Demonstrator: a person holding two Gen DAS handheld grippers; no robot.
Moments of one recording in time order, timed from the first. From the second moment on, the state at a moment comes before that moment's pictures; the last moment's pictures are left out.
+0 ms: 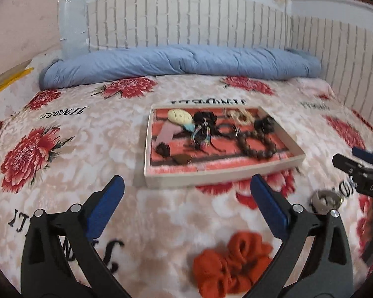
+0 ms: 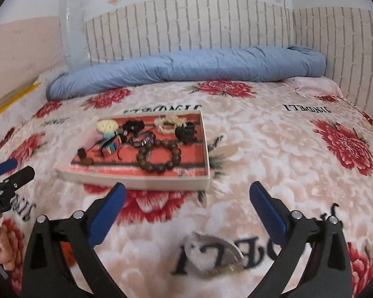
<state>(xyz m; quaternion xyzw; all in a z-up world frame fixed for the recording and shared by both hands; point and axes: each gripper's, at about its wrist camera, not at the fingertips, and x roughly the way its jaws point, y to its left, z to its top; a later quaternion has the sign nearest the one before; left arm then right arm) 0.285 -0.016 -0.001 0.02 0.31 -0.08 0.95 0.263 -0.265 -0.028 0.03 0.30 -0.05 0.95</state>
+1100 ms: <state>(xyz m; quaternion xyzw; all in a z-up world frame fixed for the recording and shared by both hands) 0.251 -0.056 -0.073 0.06 0.38 -0.11 0.92 0.257 -0.281 -0.107 0.01 0.40 -0.04 0.92</state>
